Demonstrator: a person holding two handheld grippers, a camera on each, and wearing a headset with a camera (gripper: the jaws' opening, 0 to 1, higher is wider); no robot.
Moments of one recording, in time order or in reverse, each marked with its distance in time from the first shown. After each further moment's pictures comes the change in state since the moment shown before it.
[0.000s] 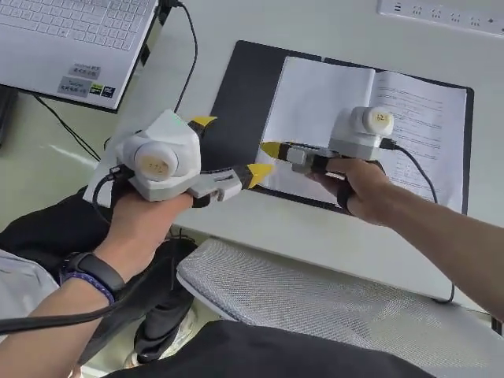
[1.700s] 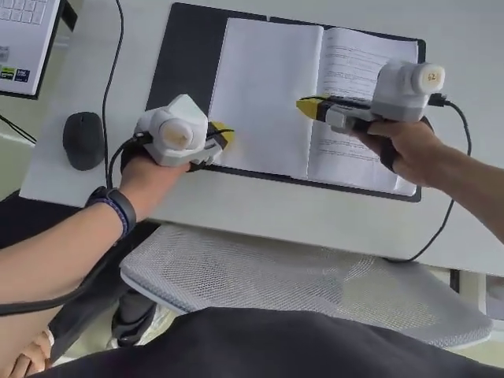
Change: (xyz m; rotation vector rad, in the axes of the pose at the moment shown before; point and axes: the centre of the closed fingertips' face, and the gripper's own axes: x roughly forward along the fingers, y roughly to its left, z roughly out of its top) left arm 0.109 -0.015 -0.084 0.121 0.191 -0.151; right arm -0.099 -0.087 0.036 -0.274 -0.022 -0.074
